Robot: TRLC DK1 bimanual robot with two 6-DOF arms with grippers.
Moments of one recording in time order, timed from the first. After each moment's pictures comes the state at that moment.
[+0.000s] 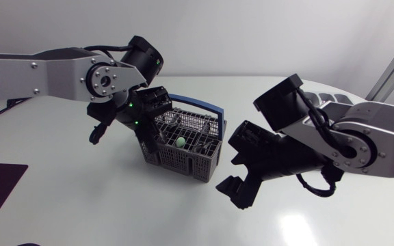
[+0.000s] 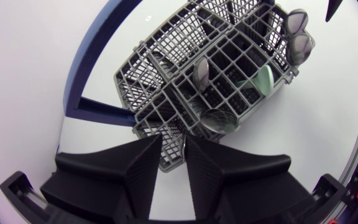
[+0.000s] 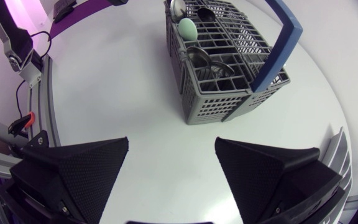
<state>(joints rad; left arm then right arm) -0.56 1.69 1.26 -0.66 -0.25 0.57 0.65 1.33 0.82 -0.50 -0.19 -0.29</state>
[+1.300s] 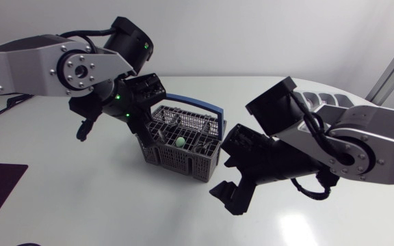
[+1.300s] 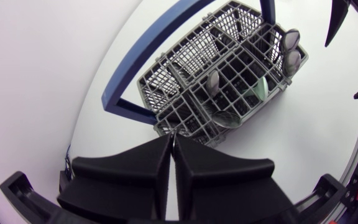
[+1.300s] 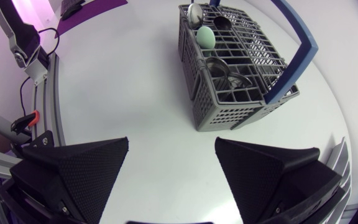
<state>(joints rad) -0.57 1.58 1.25 -0.65 -0.28 0.57 0.71 1.33 0.82 -0.48 -0.19 -0.28</state>
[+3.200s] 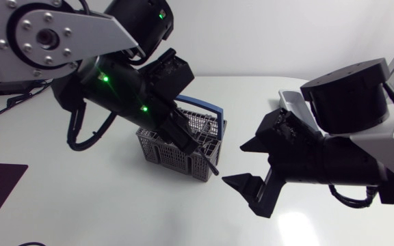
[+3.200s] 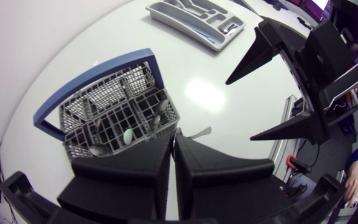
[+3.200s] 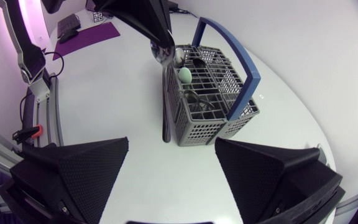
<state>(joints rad) -0.75 1.52 1.37 -0.83 0.13 0.14 0.70 1.05 0.76 -0.47 -0.14 -0.26</state>
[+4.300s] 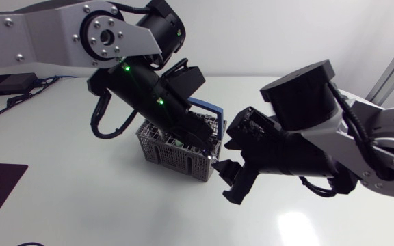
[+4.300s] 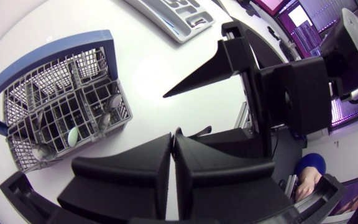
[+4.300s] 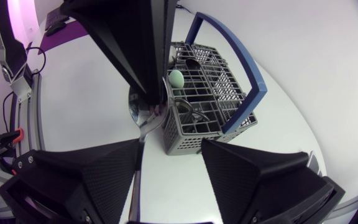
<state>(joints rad) -0.68 1.68 1.48 -0.93 0.48 0.08 0.76 1.21 0.81 -0.37 -0.01 -0.27</state>
